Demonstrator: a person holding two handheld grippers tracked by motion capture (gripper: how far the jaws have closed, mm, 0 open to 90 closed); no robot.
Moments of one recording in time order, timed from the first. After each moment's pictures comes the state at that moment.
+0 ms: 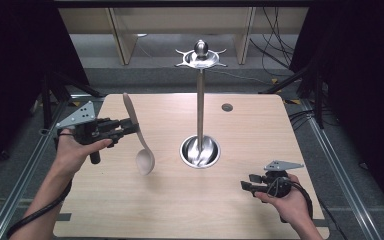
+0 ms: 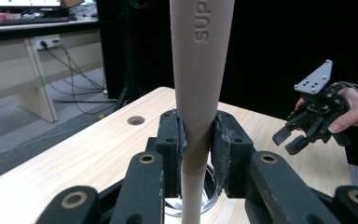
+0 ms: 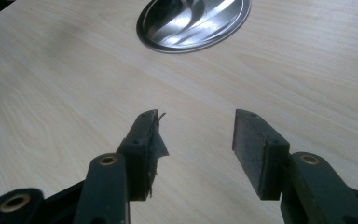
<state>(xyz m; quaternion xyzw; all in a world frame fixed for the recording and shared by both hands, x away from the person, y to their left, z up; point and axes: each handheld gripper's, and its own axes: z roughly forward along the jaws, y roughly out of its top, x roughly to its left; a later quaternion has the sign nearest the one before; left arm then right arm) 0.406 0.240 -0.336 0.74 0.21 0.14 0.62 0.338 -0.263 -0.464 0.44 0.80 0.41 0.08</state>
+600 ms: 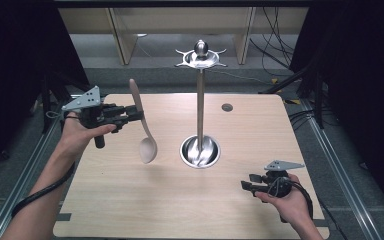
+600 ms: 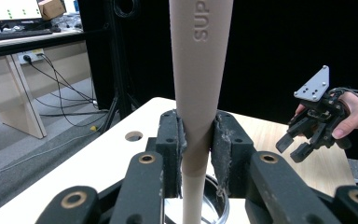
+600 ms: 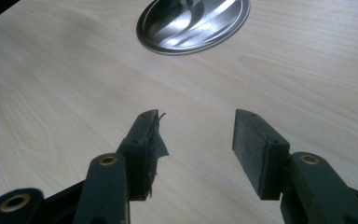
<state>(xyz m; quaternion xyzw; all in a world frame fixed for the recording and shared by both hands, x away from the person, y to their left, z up) 0.438 0.233 -0.321 0.74 0.18 0.14 0.63 0.337 -0.262 -0.465 0.45 0.79 0.42 0.06</state>
